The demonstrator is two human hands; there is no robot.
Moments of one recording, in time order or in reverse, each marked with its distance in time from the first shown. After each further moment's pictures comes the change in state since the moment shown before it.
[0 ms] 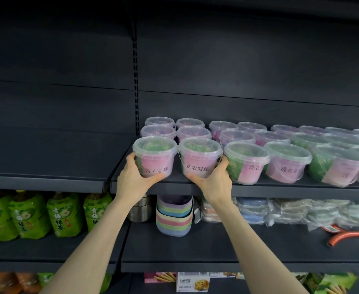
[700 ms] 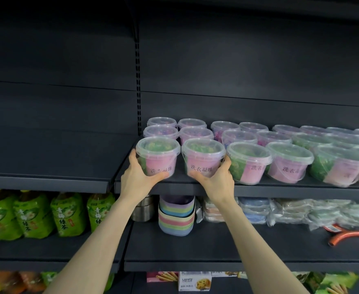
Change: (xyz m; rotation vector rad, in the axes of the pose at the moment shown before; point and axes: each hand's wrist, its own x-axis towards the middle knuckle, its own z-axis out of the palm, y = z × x) left_hand 0.002 0.002 -0.002 -0.019 -0.008 -0.018; right_hand 0.000 -0.002 -0.003 0.089 -0.026 0.025
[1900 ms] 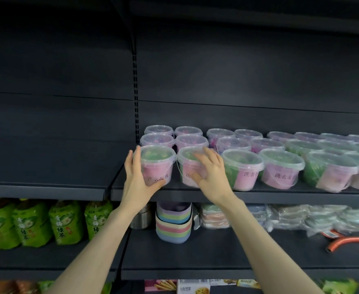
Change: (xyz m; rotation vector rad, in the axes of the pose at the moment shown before) left_hand -0.011 0.010 0.003 -0.058 0.015 0.254; right_hand 0.006 -0.037 -0.032 -0.227 -0.197 -0.387
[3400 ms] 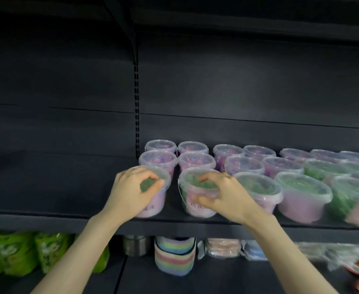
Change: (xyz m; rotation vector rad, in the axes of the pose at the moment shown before) left_hand 0.055 0.026 -0.026 0.259 -0.093 0.223; right_hand 0.037 0.008 -0.031 -0.096 -0.227 -0.081
